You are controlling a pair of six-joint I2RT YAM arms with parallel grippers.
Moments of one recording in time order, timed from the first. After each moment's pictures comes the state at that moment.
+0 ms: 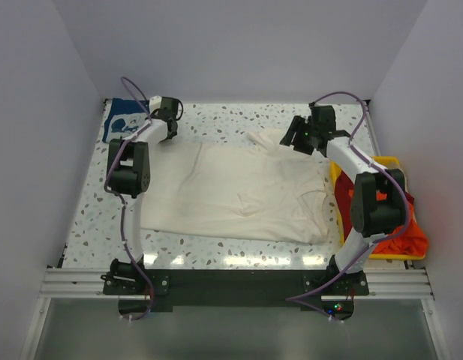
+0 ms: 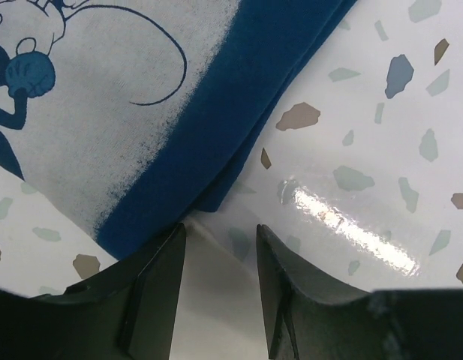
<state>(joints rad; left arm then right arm) -0.14 2.34 1.81 -0.40 -0.55 -0.52 0.14 1.76 1.30 -0.30 -0.18 0.50</state>
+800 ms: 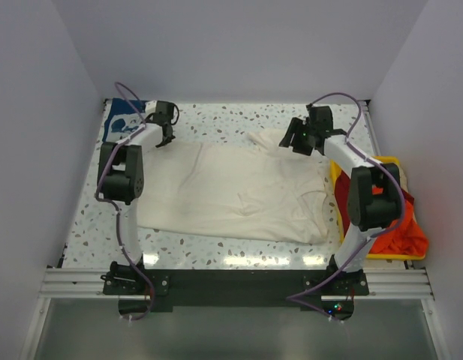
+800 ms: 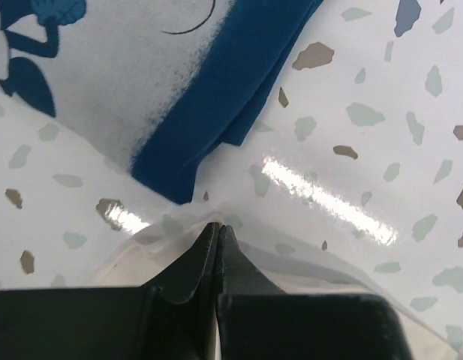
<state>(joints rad) -0.13 2.22 1.66 -0.38 -0.46 -0.54 0.14 1.81 1.32 -0.31 -0.18 0.49</state>
